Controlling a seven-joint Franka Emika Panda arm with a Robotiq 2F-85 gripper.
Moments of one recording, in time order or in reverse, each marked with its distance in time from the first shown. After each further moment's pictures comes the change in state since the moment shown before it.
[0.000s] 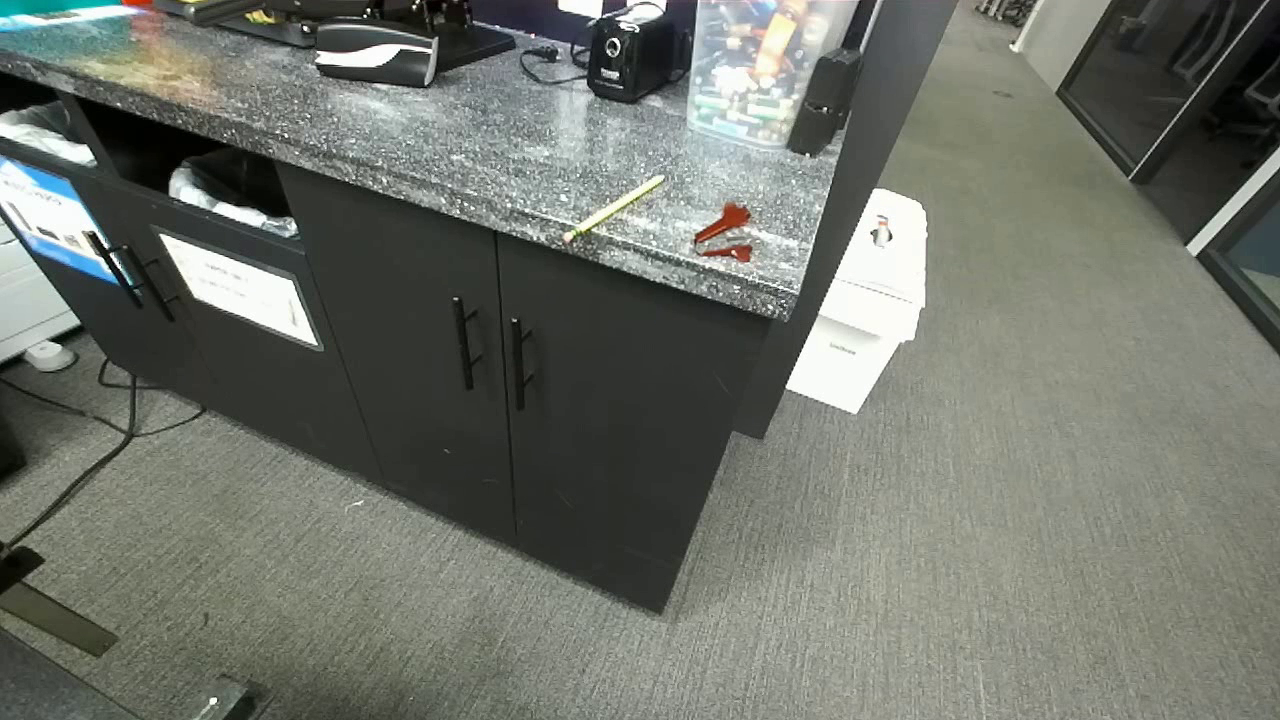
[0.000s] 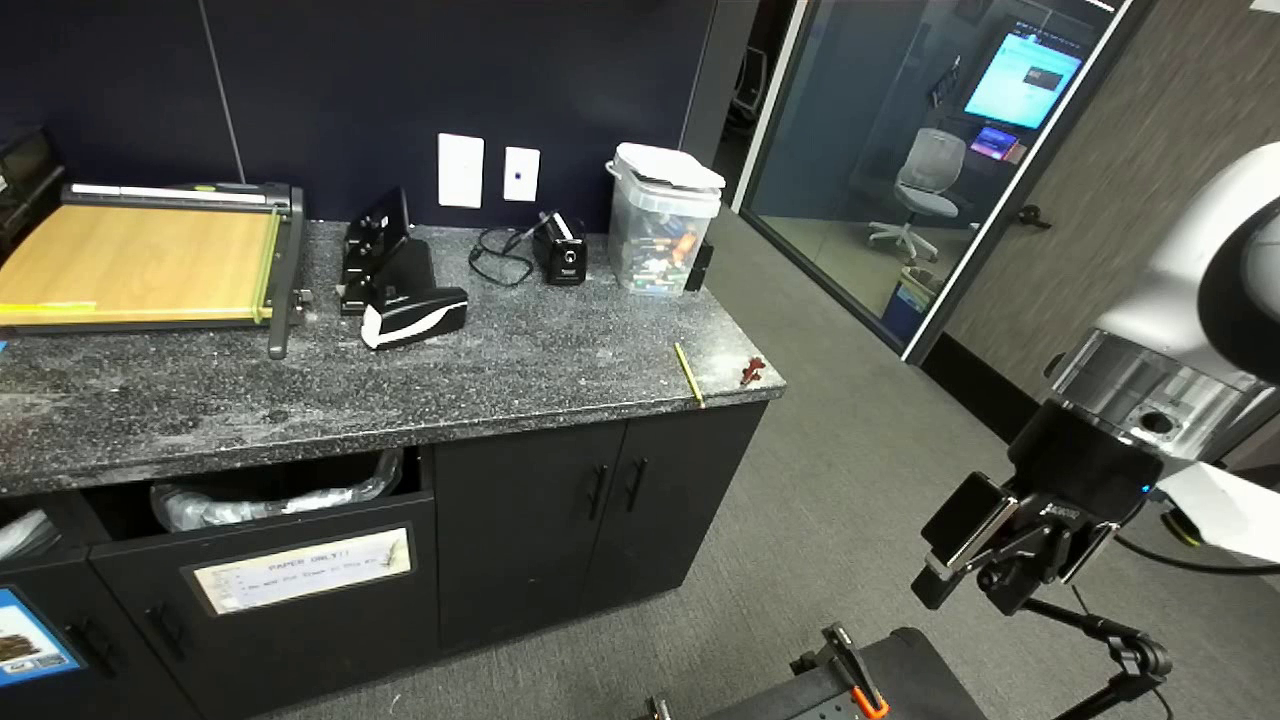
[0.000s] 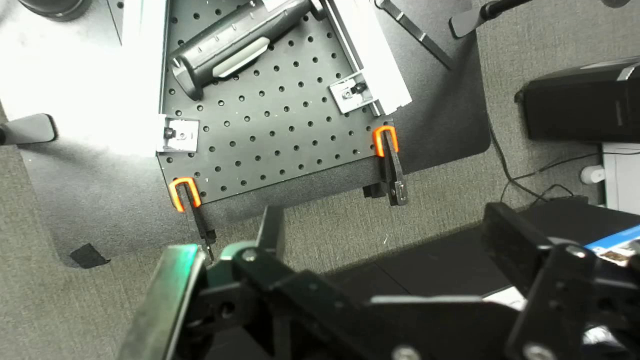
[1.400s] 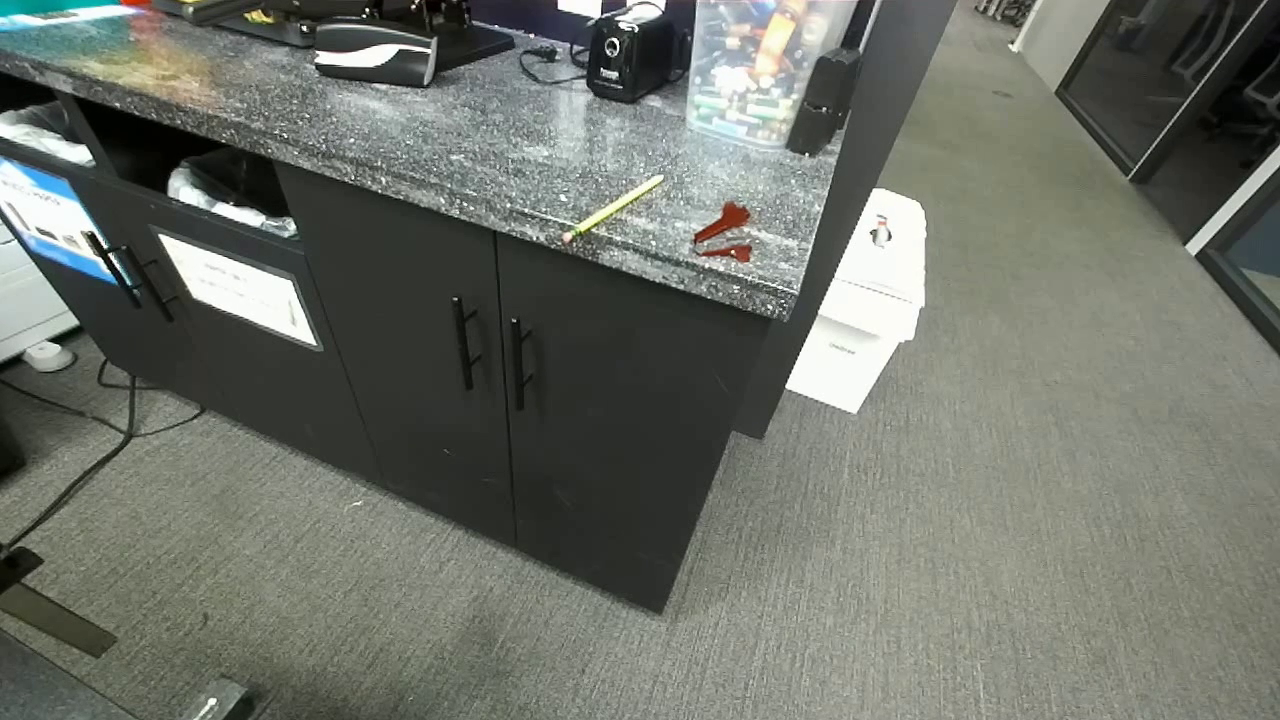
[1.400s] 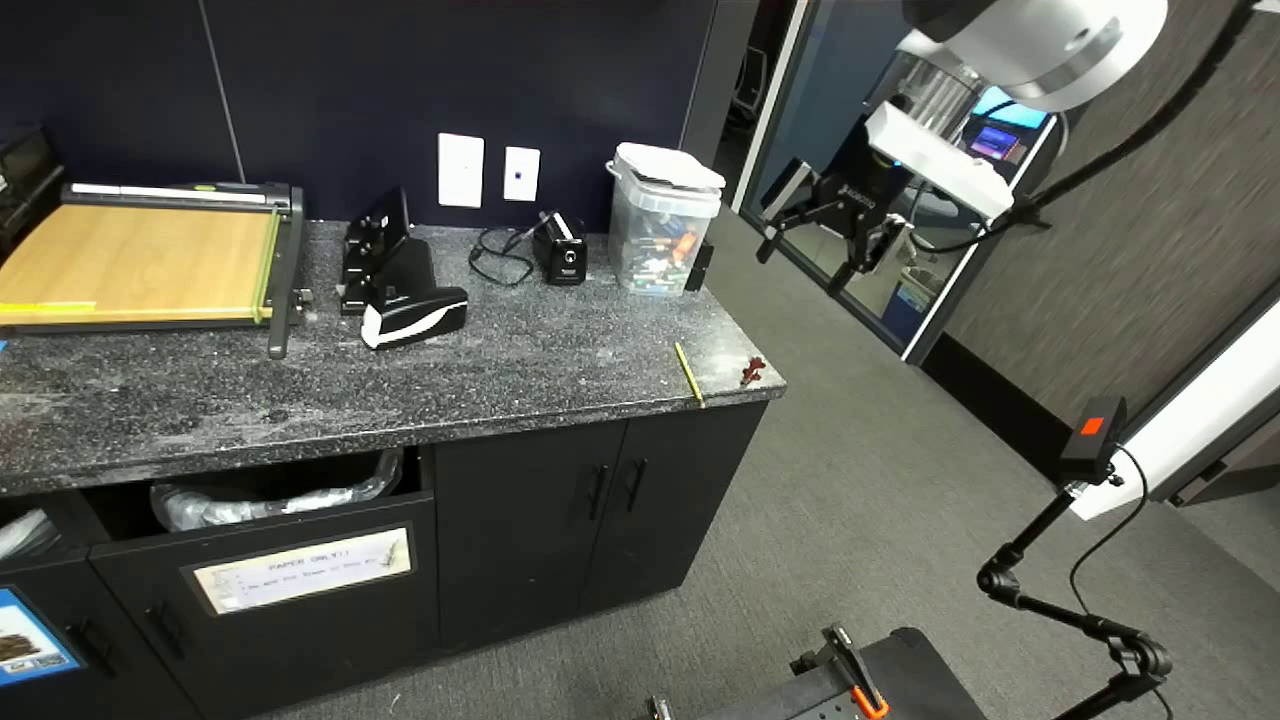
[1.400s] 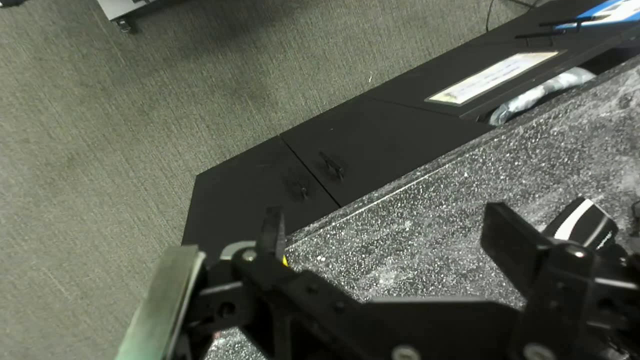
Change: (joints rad) arm 0.003 0.834 0.078 0.983 0.121 0.054 0.212
